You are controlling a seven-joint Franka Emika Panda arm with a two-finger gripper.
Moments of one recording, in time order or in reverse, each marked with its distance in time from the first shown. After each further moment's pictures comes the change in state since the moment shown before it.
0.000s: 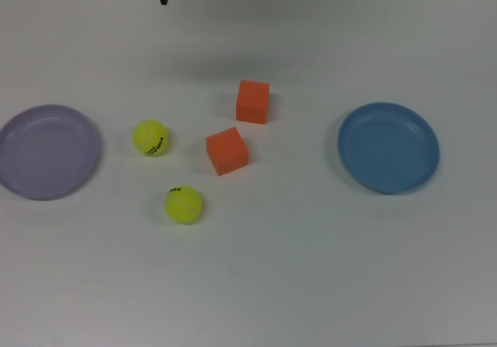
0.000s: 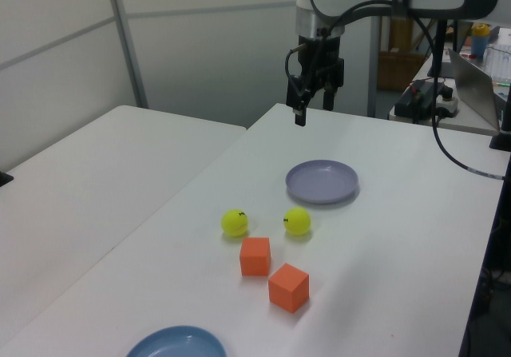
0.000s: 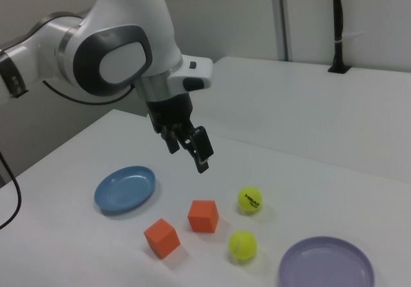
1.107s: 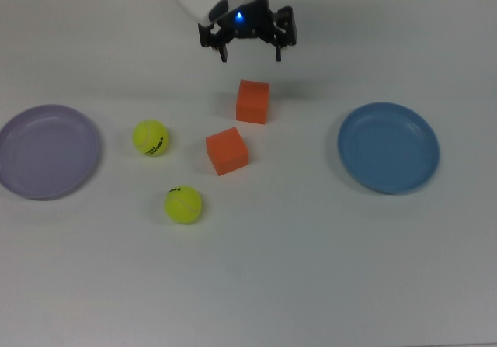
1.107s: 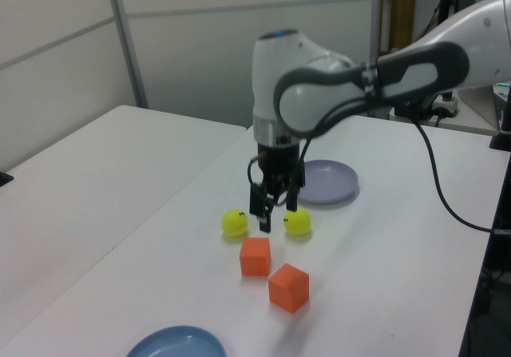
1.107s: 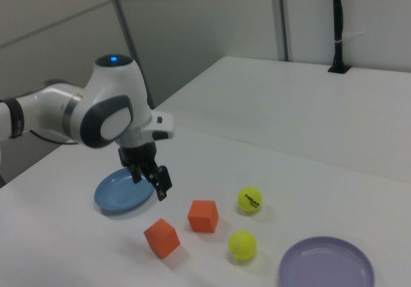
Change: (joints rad) arm 0.097 0.036 0.171 -0.323 0.101 0.308 0.093
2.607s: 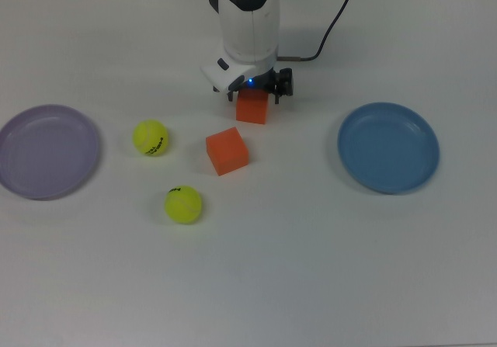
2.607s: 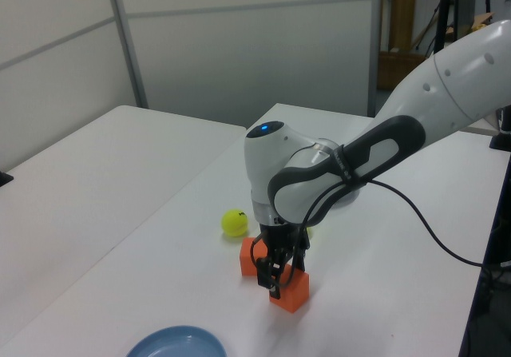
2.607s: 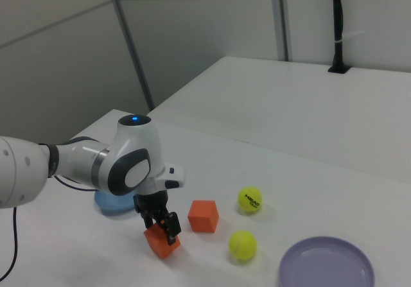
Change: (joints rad) arm 0.049 0.184 0.000 -0.130 -0.080 0.214 0.077
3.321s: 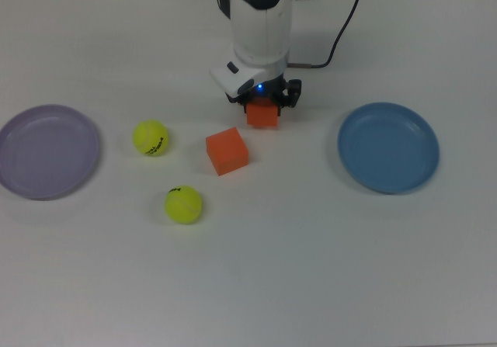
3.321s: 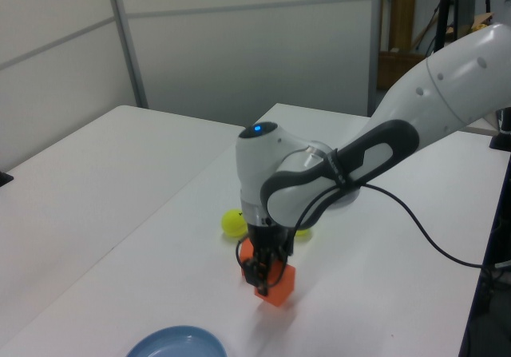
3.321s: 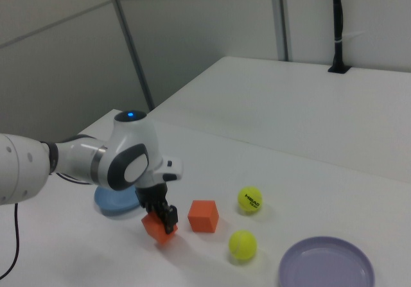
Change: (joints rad) arm 0.027 0.019 0.000 0.050 -0.009 0.043 0.055
